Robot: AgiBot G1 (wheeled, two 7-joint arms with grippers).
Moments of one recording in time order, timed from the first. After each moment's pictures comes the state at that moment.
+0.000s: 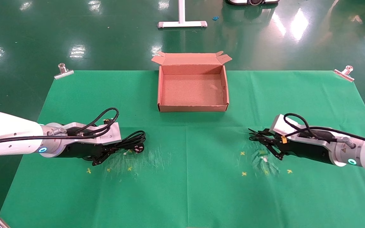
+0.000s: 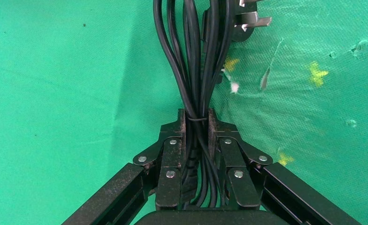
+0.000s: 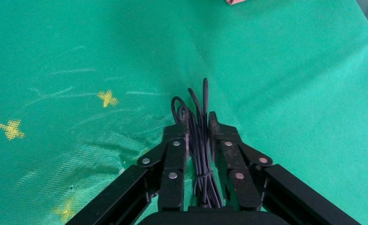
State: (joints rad) left arm -1.42 0.91 0.76 -1.29 2.12 1.29 -0.58; right arm 1.15 -0.80 -0.48 1.02 -1.66 -0.96 0.14
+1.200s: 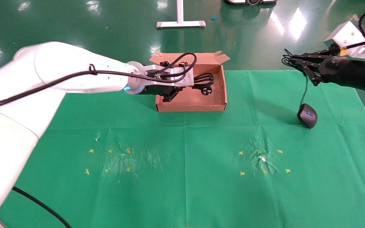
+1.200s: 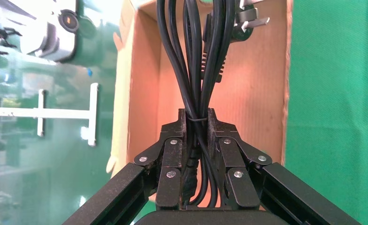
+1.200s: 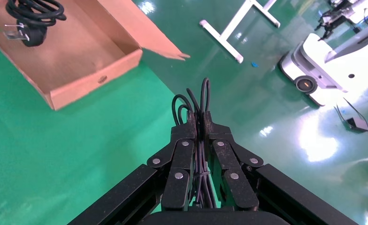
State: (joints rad) left arm -1.69 1.34 0.82 -0.70 1.99 0.90 -0.08; right arm 1.41 -0.74 -0.37 0.89 -1.57 -0.97 0.17
